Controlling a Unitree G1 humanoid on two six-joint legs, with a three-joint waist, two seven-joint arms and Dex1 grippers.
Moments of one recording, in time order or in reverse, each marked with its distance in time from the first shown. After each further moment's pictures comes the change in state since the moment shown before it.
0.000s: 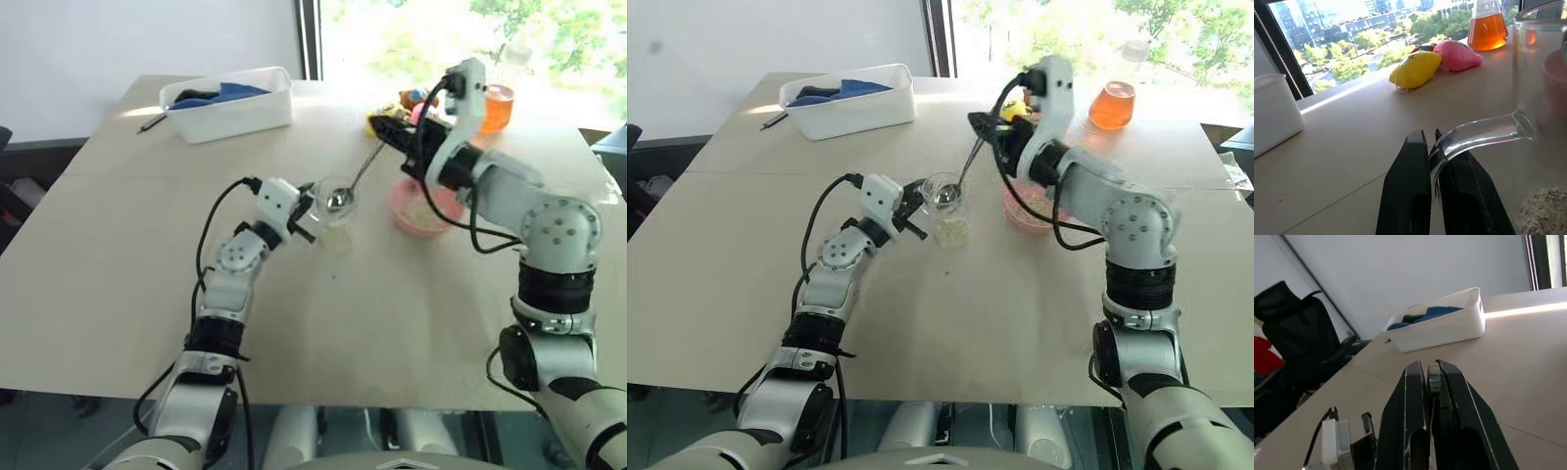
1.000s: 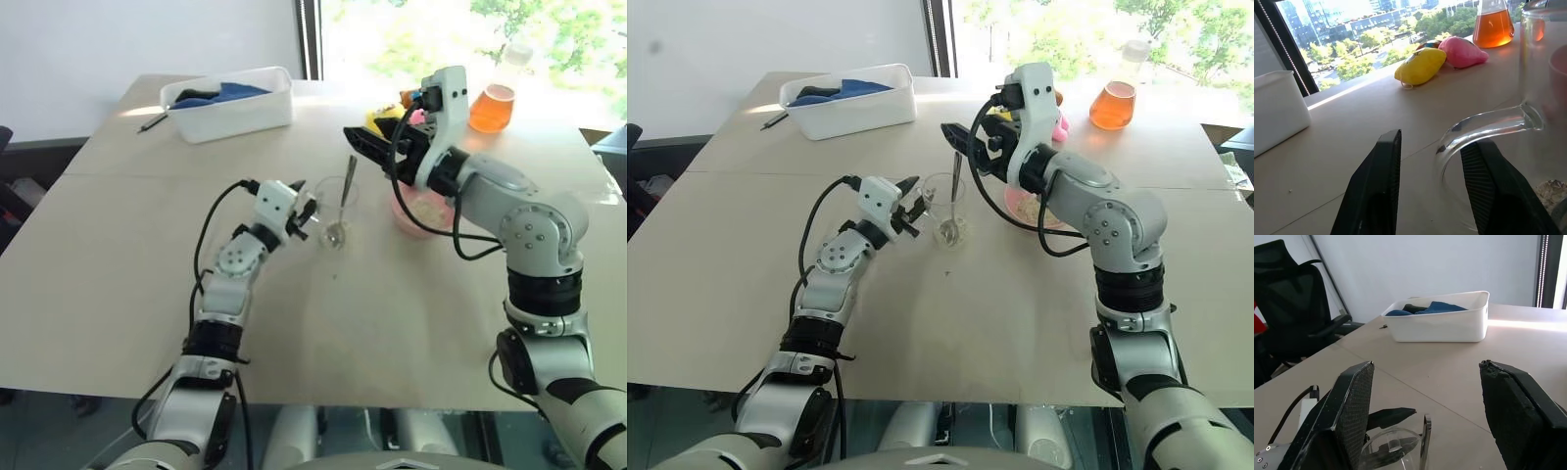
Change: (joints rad) left arm 0.022 0.003 0.002 -0.026 0.009 0.006 0.019; right arm 0.006 0.007 0.058 -0.016 -0.243 -0.049 0.182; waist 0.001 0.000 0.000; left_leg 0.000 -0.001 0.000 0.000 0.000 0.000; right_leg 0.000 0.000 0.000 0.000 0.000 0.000
